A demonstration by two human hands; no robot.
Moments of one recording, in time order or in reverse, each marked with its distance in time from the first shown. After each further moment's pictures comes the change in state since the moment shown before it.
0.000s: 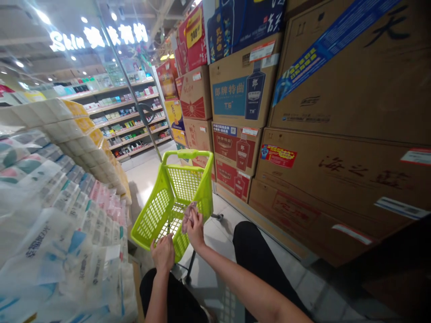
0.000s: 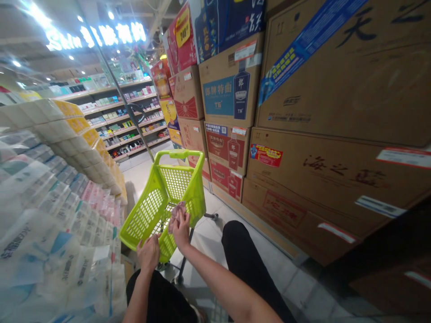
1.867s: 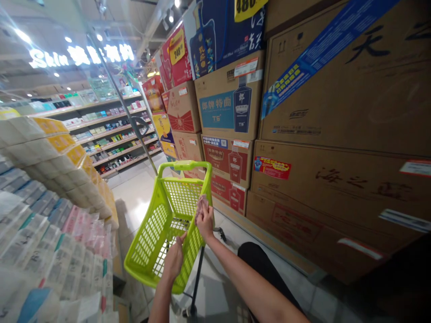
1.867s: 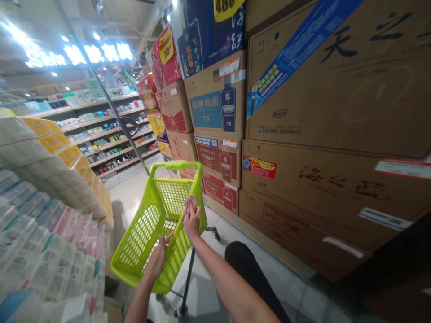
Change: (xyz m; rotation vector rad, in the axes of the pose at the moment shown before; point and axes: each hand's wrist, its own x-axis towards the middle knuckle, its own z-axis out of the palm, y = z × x) left_hand 0.084 0.084 -0.010 -0.481 -0.324 0.029; right_hand 0.145 0.039 -0.022 -0.146 0.208 -0.008
